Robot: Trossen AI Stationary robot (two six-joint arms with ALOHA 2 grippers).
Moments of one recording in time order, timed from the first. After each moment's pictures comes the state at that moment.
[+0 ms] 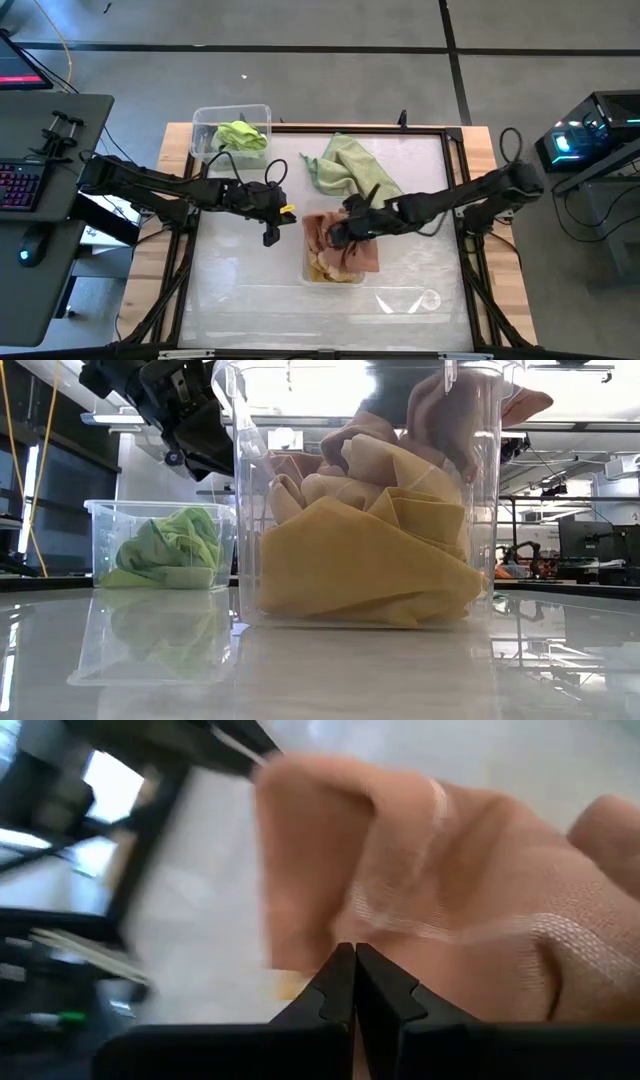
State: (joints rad) left arm -0.06 1.24 0.73 -0.16 -0.04 -0.26; right arm 0.23 1.60 1.19 -0.37 0.21 1.19
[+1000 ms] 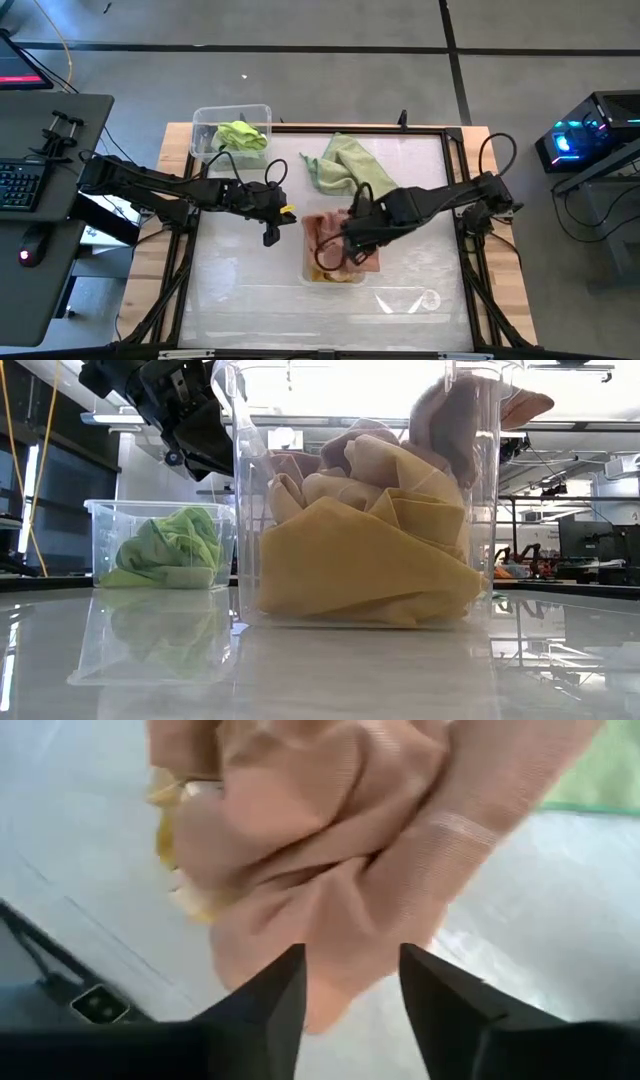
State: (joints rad) left arm -0.06 1.24 0.73 -0.16 -0.04 -0.26; right arm 0.31 1.86 2.00 -1.56 0.09 1.15
